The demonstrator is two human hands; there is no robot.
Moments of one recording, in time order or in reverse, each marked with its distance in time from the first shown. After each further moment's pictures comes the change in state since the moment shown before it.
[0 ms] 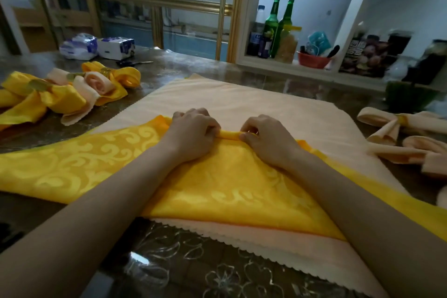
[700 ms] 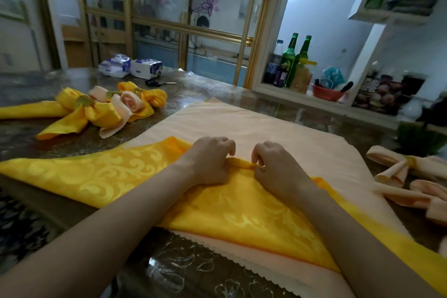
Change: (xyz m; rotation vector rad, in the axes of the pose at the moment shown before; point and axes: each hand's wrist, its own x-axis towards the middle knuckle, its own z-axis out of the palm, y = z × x) left_hand -0.013 0.009 -0.013 0.111 -0.054 0.098; right_hand -0.013 -0.013 -0.005 -0.156 0.020 -0.164
